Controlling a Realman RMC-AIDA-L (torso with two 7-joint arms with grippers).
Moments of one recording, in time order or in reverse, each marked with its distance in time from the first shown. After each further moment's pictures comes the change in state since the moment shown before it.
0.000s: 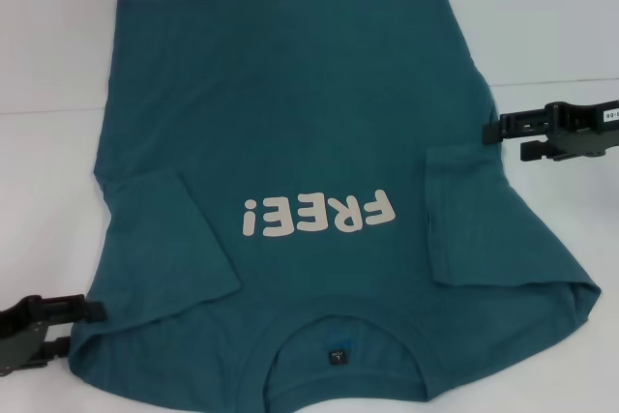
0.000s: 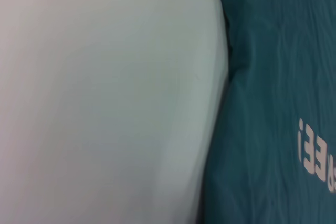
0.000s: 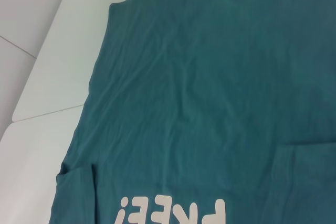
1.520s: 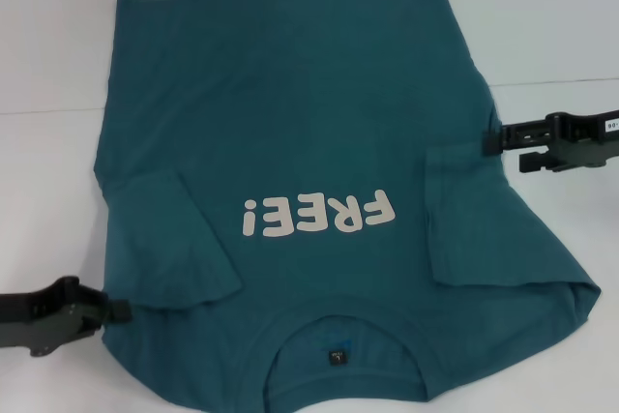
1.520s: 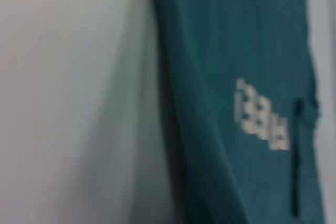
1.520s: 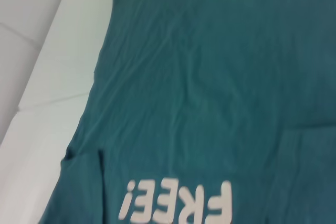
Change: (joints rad) left arm -0.049 0.004 0.035 -0.020 -0.060 0.115 0.020; right arm -0.008 -0.001 -0.001 -0.001 0.000 -0.037 -0.002
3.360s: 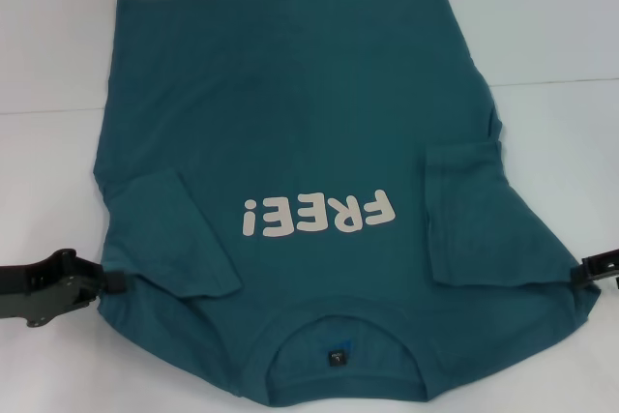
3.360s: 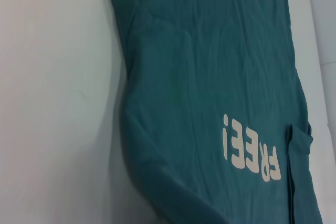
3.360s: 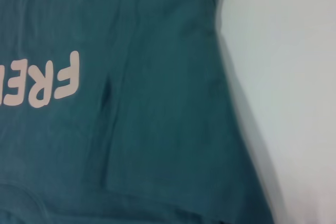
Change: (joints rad) left arm -0.033 0.013 0.000 -0.005 -0.011 -0.061 0.004; right arm -0.120 0.050 0.070 -0.132 -0.374 -0.106 0.011
